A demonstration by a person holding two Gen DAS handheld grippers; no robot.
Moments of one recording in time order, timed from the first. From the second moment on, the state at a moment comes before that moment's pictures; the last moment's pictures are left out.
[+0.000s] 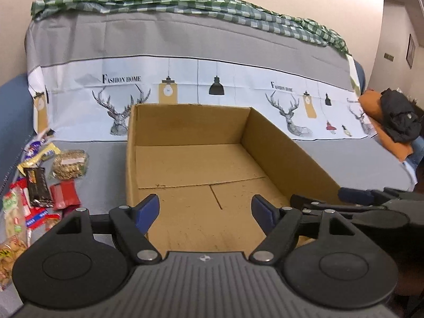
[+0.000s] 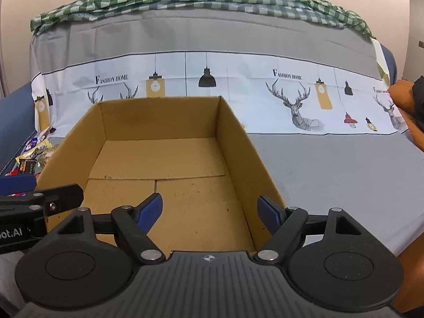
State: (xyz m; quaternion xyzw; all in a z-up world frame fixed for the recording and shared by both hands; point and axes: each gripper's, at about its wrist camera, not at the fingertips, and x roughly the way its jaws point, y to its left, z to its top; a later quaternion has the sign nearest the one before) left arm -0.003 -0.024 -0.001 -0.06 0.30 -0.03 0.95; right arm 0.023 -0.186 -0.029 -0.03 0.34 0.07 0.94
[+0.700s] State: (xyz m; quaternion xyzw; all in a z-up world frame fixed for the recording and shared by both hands) left arm -0.002 -0.016 -0.003 -0.08 0.32 -0.06 0.94; right arm 0.023 -0.179 -0.039 -0.02 0.33 0.09 0.94
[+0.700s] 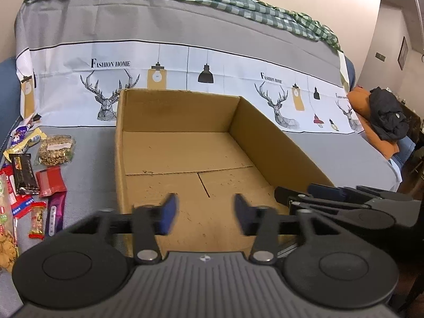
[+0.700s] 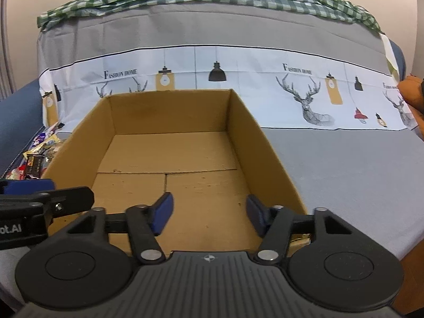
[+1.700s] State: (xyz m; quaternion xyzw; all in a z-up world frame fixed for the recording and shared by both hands) left arm -0.020 0.246 -0.011 -0.20 0.46 0.09 0.86; right arm -0.032 0.033 -0.032 -0.05 0.28 0.35 0.89
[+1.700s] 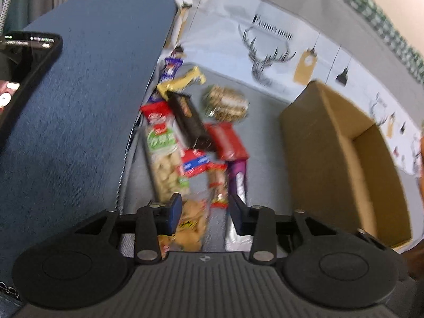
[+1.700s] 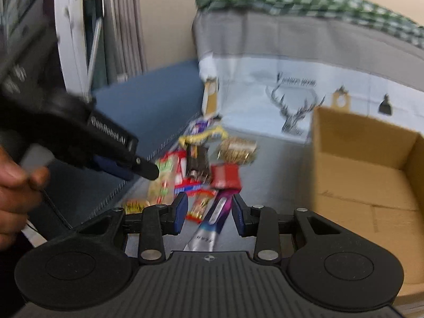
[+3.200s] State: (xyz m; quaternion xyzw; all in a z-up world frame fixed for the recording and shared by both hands) left arm 0.014 0.242 -0.057 -0.25 0.52 0.06 0.82; right arm -0.023 0.033 -0.110 -0.06 0.42 0.34 0.84
